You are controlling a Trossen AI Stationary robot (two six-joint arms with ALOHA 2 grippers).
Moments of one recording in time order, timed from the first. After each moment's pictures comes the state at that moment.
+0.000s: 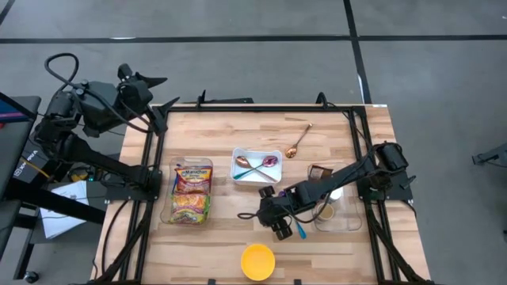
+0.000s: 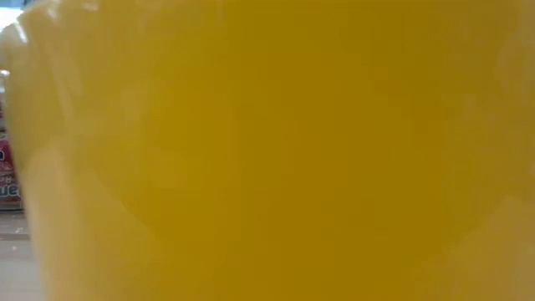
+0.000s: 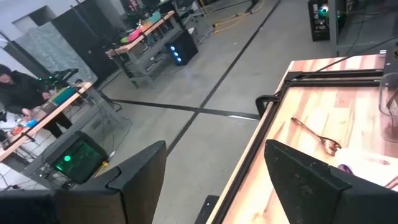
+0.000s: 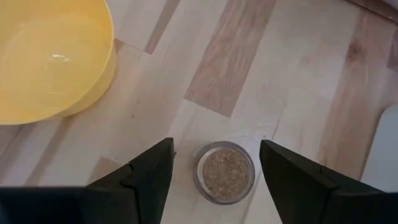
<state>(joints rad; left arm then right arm) -0.07 1.10 1.85 -1.12 -0.83 0.18 0.34 1.87 1.28 -0.42 0.05 -0.10</state>
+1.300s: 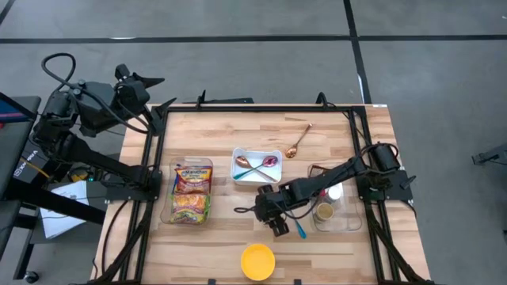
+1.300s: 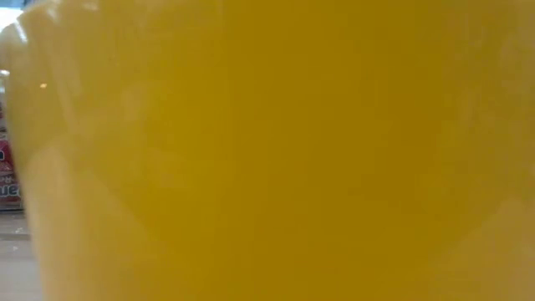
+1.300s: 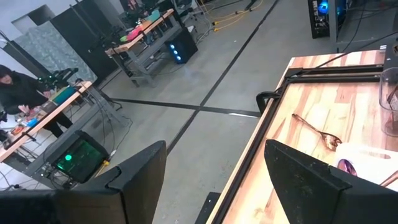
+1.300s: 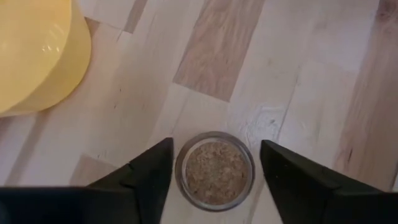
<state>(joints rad) -0.07 1.09 1.85 -1.15 -0.83 0.18 0.29 1.94 1.28 -0.41 -0.03 -0.06</state>
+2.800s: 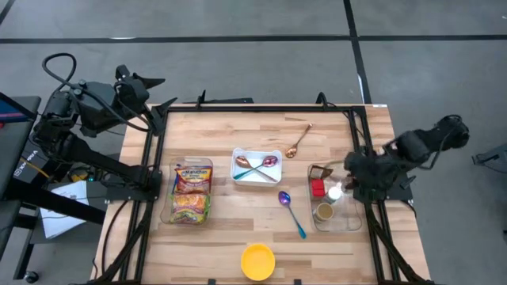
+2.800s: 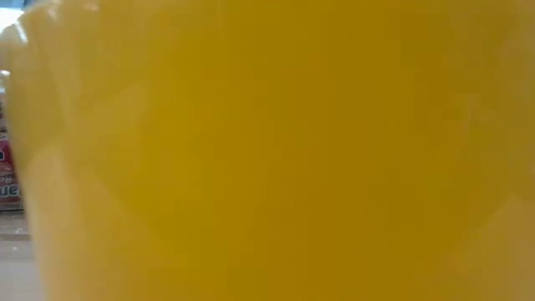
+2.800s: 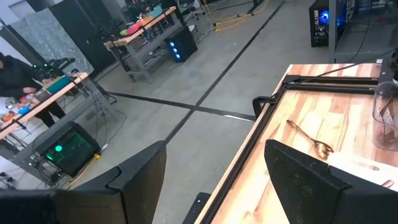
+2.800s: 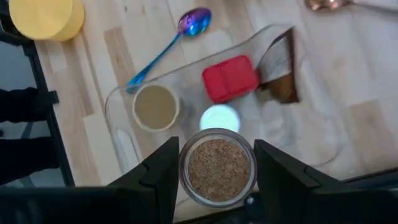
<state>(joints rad) -0.07 1.09 1.85 -1.15 -0.83 0.10 0.48 0.99 1.25 -1.47 0.16 0.78</state>
